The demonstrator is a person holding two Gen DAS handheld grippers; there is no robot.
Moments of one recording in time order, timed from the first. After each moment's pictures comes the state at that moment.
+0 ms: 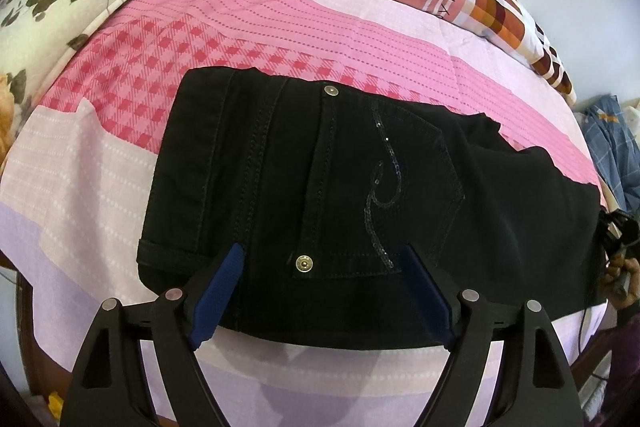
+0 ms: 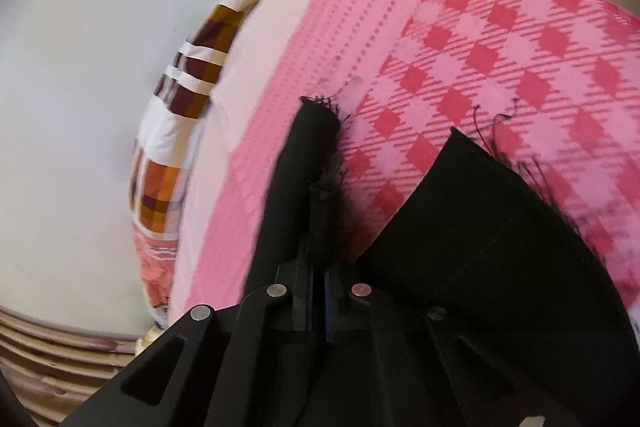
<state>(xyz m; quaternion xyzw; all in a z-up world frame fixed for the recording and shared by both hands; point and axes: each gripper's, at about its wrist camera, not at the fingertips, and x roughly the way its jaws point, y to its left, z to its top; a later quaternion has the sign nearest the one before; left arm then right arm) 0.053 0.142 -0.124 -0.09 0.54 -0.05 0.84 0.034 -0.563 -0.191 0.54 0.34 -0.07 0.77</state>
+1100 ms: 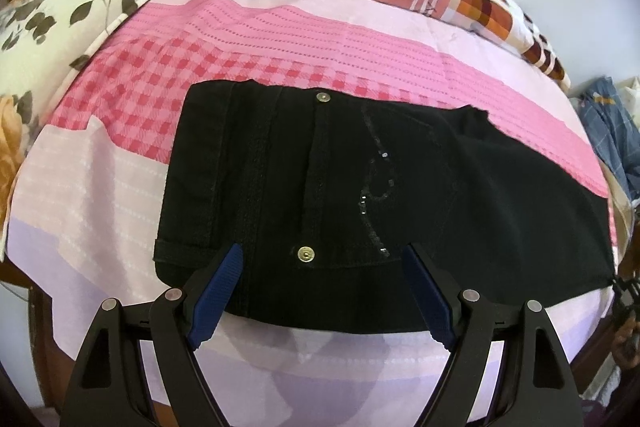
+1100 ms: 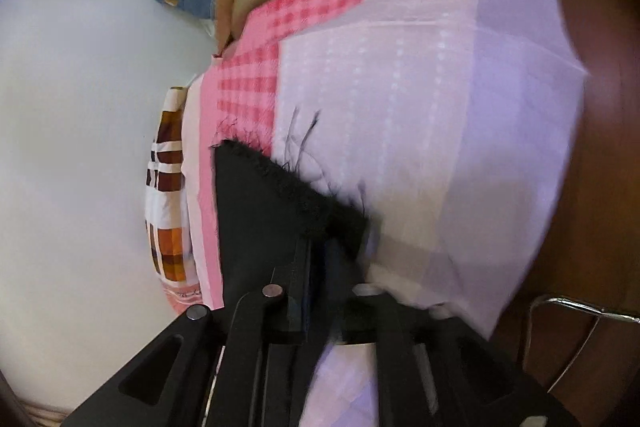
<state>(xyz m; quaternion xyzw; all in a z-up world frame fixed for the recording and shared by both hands) 0.040 0.138 -0.110 -0.06 0.52 -0.06 0.85 -0.171 -0.547 -0.203 0.65 0.27 -0.15 0.69</state>
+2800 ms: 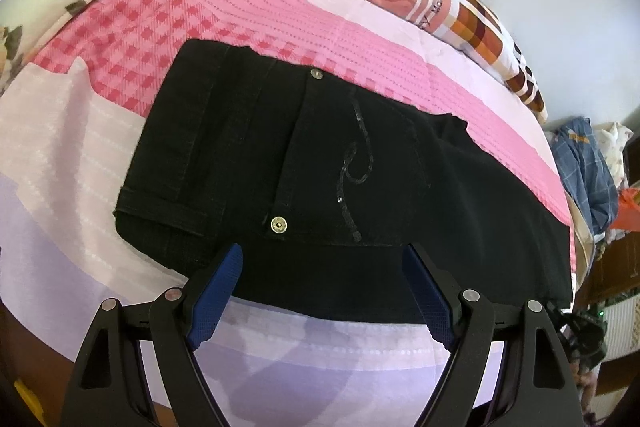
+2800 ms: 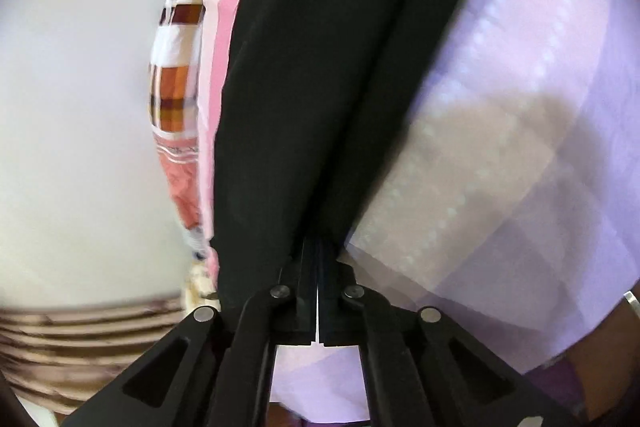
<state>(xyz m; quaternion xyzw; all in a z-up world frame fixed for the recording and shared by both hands) 0.025 0.147 -0.127 -0.16 0.53 -0.09 0.83 -0.104 -0.442 -0.233 0.63 0.38 -0.01 0.68</state>
